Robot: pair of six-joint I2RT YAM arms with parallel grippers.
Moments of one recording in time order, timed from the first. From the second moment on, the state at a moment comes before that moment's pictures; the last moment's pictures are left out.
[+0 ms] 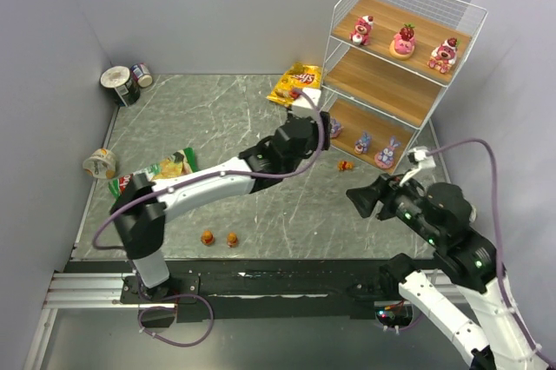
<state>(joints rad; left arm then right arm) -1.01 1.76 1.45 0.15 -0.50 -0.31 0.51 0.43 0.94 -0.78 -0.07 0.47</state>
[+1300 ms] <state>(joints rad) -0.93 1.03 0.95 -0.36 -0.56 -0.73 0.58 1.22 0.76 -0.47 0.35 1.49</state>
